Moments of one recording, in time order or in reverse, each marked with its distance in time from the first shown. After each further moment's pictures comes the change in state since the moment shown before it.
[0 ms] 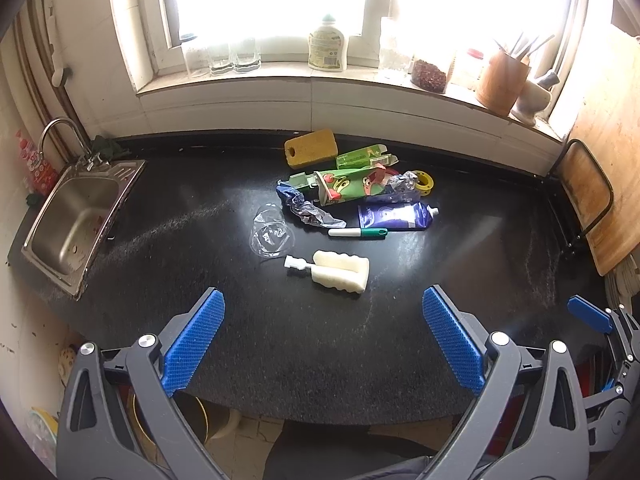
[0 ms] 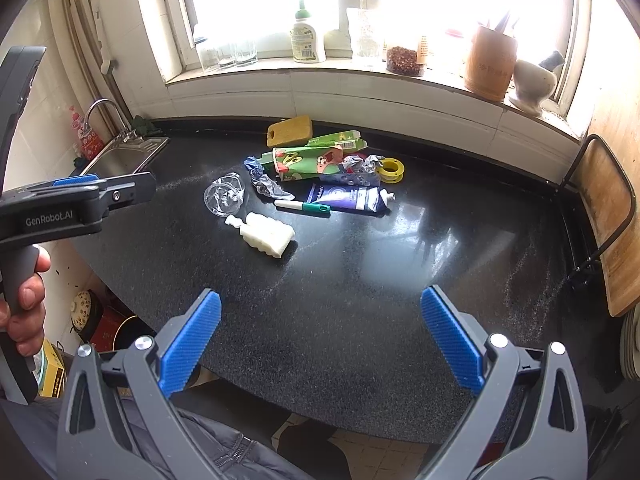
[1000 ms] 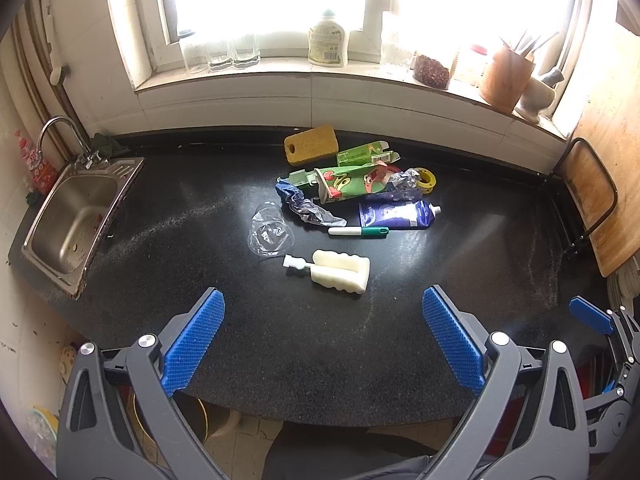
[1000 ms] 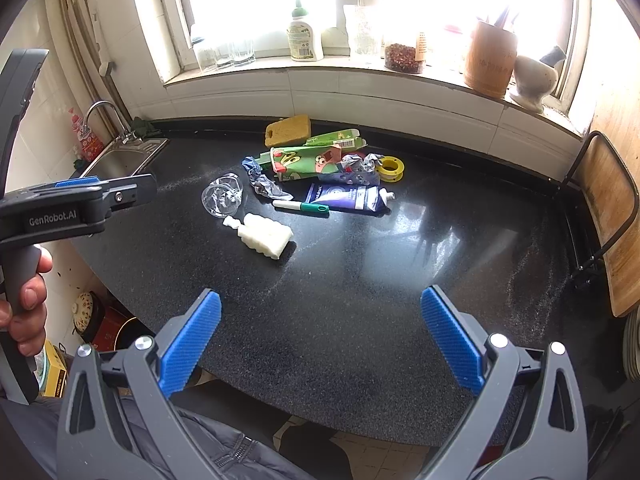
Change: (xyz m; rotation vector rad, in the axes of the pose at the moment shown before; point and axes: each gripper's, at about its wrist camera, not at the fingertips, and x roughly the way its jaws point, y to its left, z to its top) left arm 0.009 -0.001 0.002 0.000 0.015 0.004; right arm 0.006 -0.003 0.002 0.005 0.011 -0.007
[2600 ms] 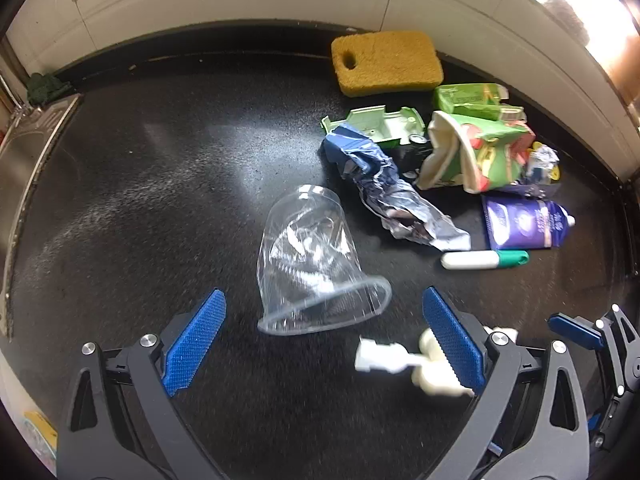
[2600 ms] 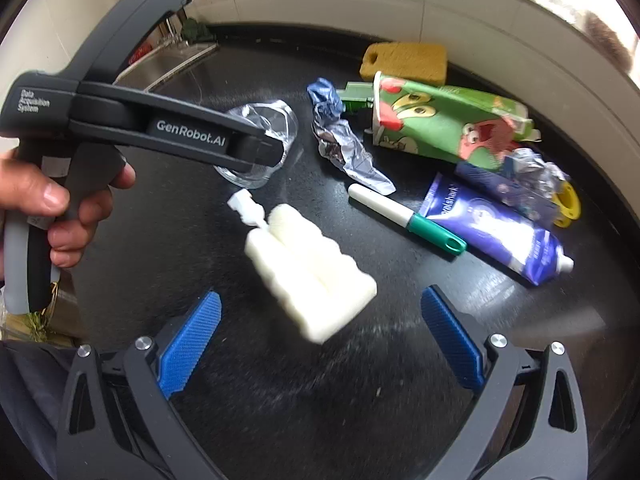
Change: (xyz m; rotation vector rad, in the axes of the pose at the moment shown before) left arm 0.264 0.087 0.049 -0.066 0.256 -0.042; right arm 0.248 0.071 0.046 -0.332 0.202 0.215
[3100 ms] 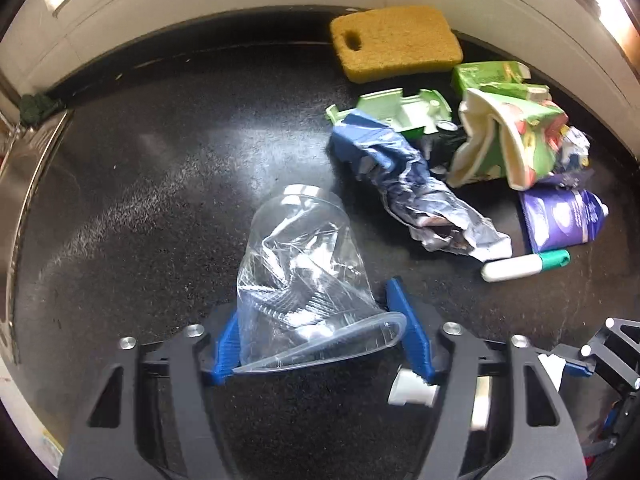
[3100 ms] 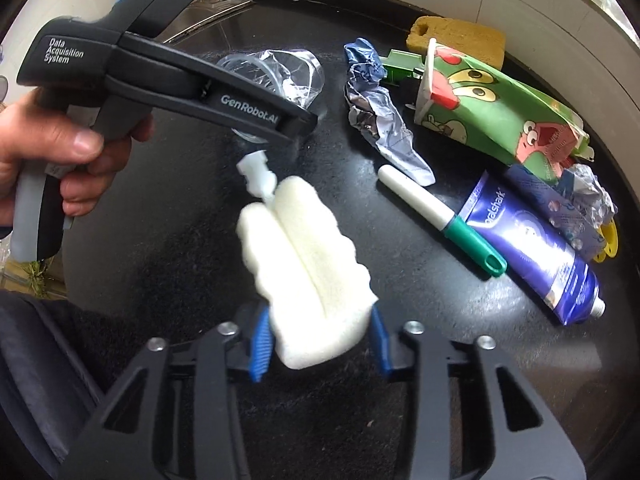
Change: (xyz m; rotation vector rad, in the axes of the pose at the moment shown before) left arm 0.032 -0.008 0.004 0.079 -0.004 0.046; right arm 0.025 0.002 0.000 -0.136 0.082 0.048
